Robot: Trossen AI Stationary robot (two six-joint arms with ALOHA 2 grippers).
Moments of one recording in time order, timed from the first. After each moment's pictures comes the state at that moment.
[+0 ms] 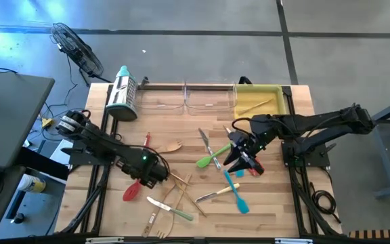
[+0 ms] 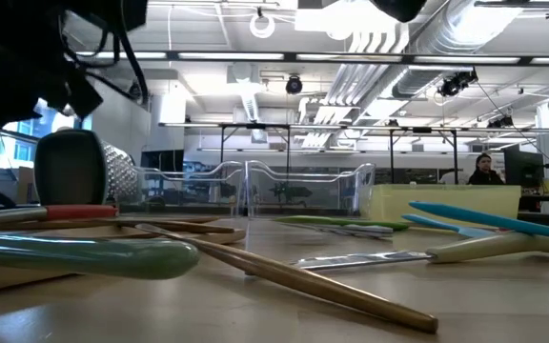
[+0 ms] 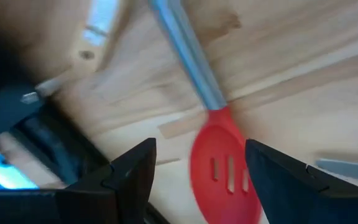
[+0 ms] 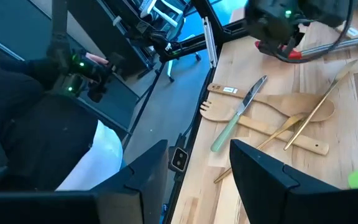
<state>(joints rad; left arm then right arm) -0.39 1.61 1.04 -1.17 0.23 -1.42 0.12 1.18 1.01 -0.23 -0.50 0.44</state>
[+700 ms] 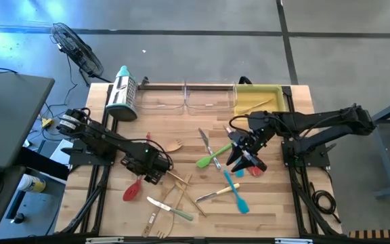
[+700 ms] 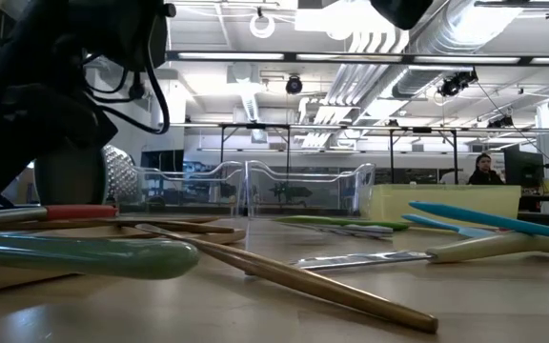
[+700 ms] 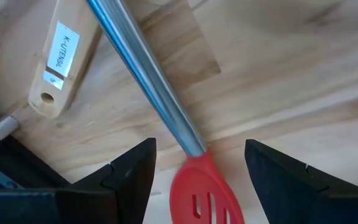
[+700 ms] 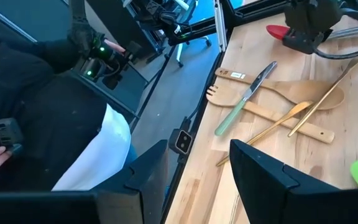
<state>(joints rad) -0.30 1.60 0.93 -1.00 0.24 -1.36 0.06 1.18 1.01 -0.30 -0.63 0.36</state>
